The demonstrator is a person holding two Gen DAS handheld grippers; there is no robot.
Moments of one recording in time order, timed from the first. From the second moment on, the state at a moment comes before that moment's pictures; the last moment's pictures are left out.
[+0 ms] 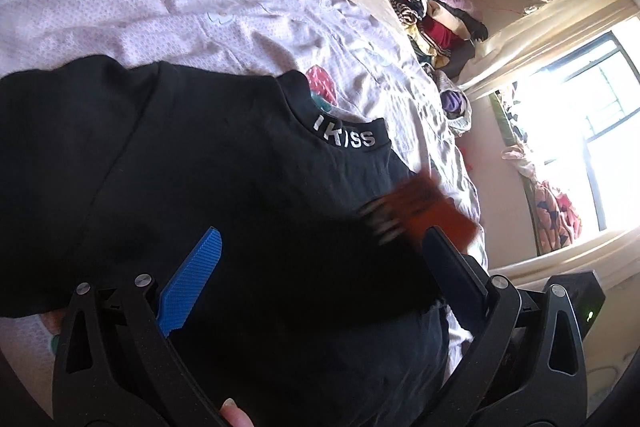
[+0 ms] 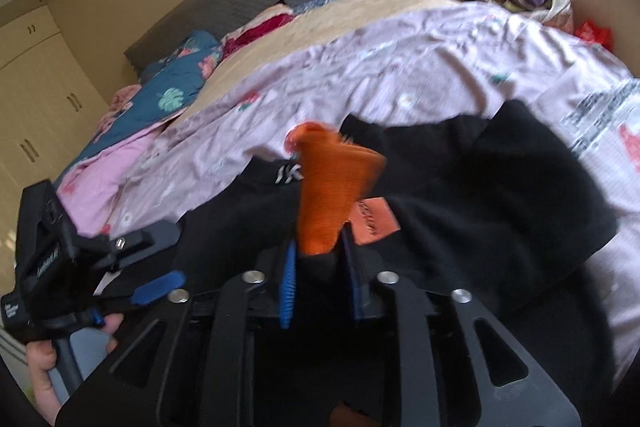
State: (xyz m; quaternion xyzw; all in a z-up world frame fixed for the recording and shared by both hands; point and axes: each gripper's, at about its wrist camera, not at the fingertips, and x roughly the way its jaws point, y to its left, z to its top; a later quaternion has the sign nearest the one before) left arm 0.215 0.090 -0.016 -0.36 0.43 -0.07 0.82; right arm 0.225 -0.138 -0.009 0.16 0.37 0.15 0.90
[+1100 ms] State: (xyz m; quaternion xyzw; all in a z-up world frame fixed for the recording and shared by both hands) left arm 0.206 0.033 0.004 -0.30 0.41 -0.11 0.86; right arm 0.142 -0.232 0.007 0.16 0.37 0.09 0.91
